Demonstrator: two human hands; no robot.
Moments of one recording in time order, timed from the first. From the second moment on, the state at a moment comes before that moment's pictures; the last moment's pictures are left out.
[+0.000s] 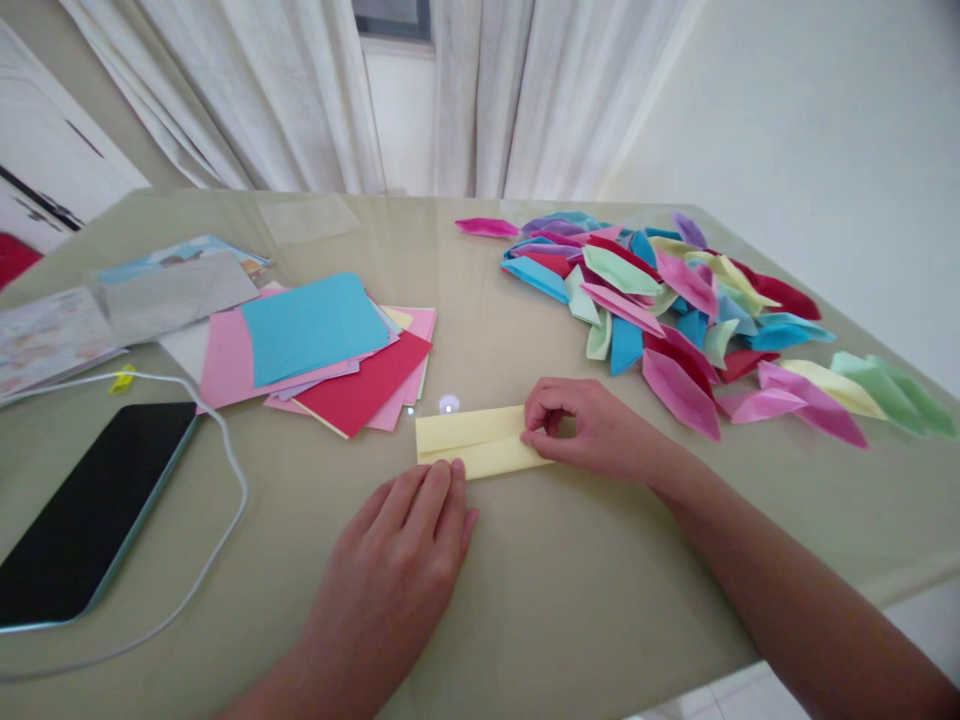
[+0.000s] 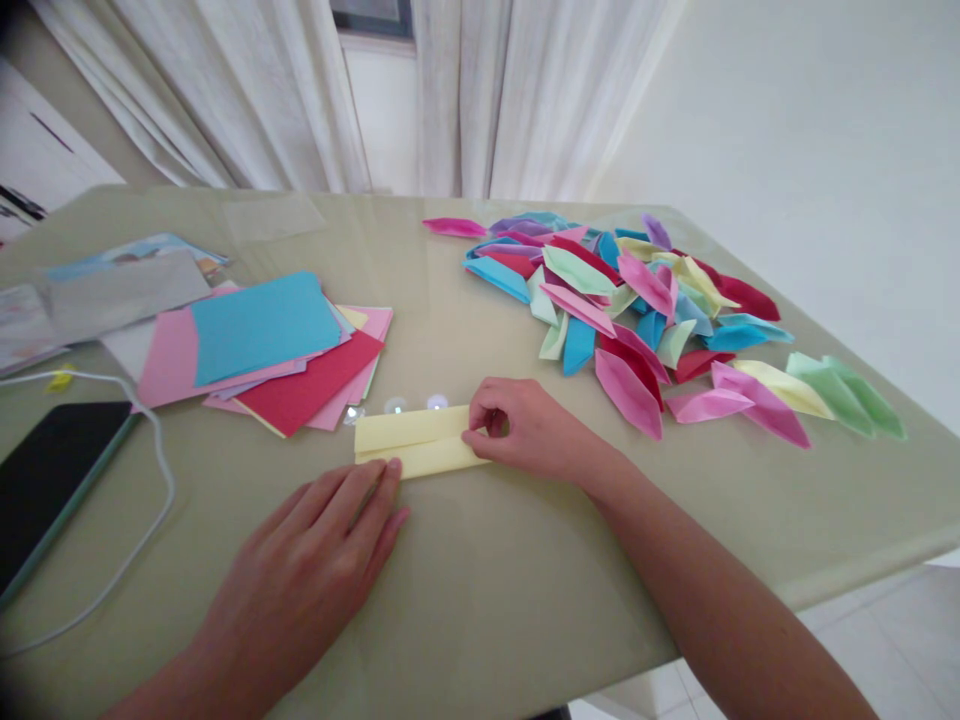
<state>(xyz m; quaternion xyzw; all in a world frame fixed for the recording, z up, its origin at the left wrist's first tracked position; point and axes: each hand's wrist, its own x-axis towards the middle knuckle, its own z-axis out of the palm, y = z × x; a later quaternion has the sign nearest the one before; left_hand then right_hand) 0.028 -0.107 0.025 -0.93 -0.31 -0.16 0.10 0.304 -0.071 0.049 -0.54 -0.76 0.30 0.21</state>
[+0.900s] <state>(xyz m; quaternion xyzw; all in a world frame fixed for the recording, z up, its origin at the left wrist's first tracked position) 0.026 -0.095 0.022 -0.94 -0.30 -0.18 0.02 0.310 -0.072 0.051 -0.55 -0.78 0.26 0.14</state>
